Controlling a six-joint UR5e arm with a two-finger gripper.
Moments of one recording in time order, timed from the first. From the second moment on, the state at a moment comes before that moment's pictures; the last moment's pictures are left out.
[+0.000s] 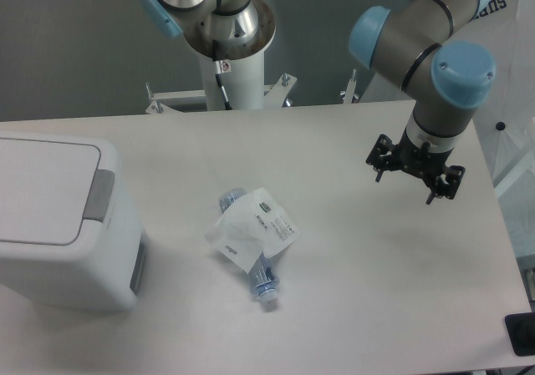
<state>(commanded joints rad) 2.75 -1.95 -1.50 -1.23 1.53 1.25</state>
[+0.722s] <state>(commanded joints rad) 2.72 -1.91 -1.53 -1.23 1.53 1.19</state>
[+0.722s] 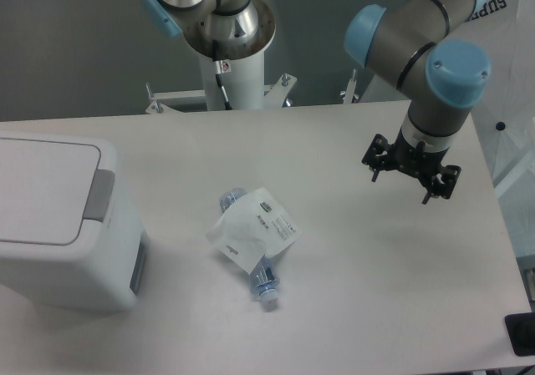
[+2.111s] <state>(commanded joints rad) 2.46 -1.74 -1.43 -1.20 1.09 0.37</state>
